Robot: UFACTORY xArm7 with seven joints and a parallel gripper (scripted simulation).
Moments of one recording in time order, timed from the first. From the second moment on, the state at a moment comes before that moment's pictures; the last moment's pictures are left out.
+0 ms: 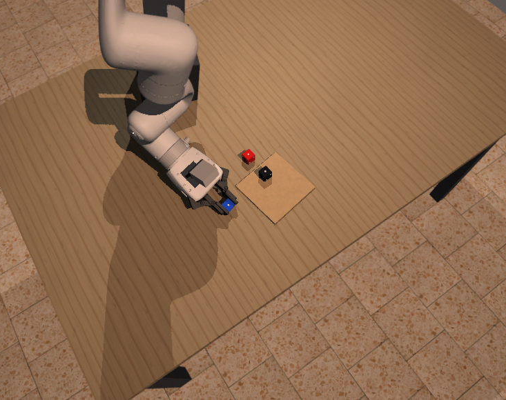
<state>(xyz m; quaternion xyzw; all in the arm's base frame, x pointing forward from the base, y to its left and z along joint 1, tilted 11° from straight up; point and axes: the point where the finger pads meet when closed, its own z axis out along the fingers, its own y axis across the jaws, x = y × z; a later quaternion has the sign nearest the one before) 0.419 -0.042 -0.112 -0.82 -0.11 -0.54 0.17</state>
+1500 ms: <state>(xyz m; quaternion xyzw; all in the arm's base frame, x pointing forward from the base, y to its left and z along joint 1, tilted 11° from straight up) 0.419 -0.042 -0.112 -0.82 -0.11 -0.54 0.17</state>
